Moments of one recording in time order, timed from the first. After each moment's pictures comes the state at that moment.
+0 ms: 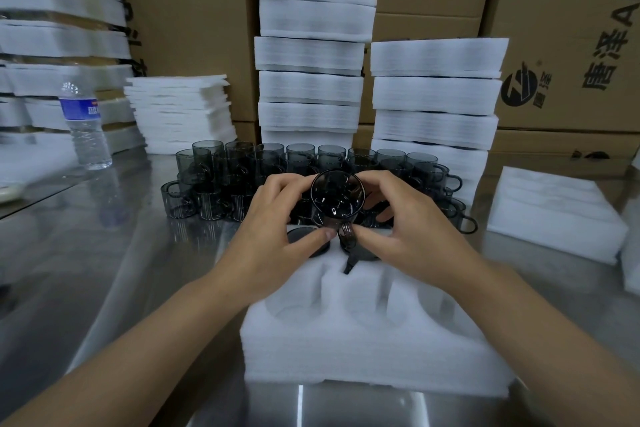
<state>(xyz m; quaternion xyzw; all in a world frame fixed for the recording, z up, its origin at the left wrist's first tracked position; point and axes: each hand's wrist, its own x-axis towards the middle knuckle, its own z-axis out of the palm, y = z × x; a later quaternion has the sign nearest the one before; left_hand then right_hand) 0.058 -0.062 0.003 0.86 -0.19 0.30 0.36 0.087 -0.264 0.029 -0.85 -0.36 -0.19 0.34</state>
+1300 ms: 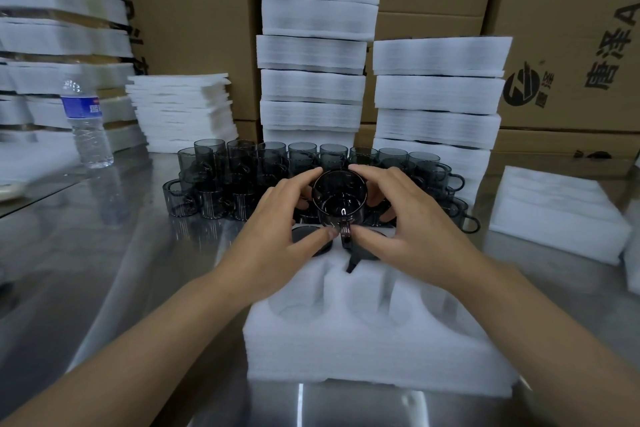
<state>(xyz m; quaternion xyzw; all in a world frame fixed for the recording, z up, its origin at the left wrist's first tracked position) 0.056 -0.064 0.002 0.87 -0.18 0.27 0.37 0.089 -0.265 0.028 -0.85 -0.37 -0.21 0.30</state>
